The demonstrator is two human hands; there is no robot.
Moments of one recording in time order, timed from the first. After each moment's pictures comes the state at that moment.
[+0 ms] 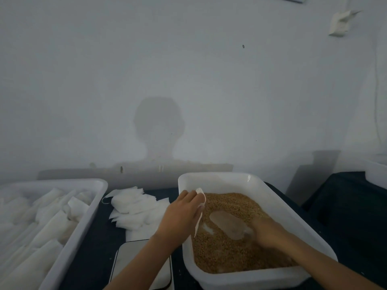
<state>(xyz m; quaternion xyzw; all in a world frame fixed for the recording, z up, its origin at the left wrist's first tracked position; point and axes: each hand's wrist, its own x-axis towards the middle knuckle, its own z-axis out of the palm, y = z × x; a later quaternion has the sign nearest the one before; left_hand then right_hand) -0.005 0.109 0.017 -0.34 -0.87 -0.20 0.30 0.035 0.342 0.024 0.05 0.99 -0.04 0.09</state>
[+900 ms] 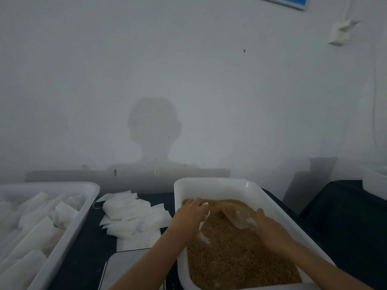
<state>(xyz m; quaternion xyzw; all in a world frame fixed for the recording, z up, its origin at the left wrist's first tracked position) -0.042 0.141 0.015 -0.34 -0.92 -0.11 0.13 0.022 0.366 0.021 0.06 0.99 -0.12 0.00</state>
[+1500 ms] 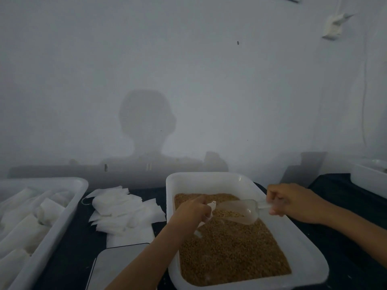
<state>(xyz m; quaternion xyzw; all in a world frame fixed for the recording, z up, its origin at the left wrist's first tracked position) -0.053 0.165 0.004 -0.41 -0.90 -0.12 0.13 0.064 0.394 0.122 0.00 1.00 -0.10 -0.01</state>
